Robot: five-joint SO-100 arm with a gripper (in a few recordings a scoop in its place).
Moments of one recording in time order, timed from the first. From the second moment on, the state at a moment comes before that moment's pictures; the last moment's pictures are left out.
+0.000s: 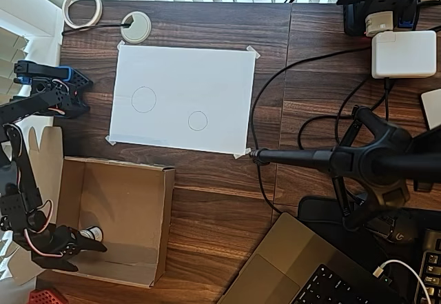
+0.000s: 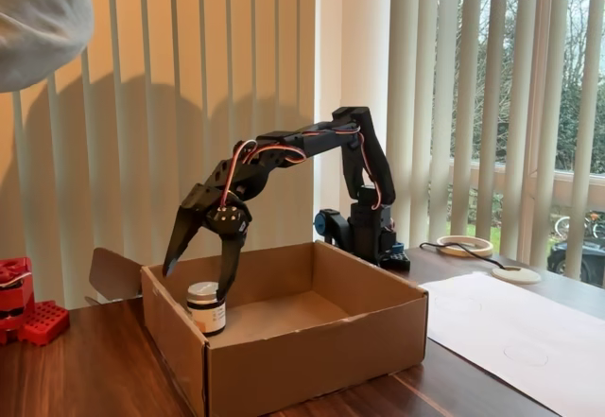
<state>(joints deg) 74.9 66.4 78.0 36.0 -123.6</state>
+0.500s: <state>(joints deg) 75.8 64.8 79.7 35.9 -124.6</state>
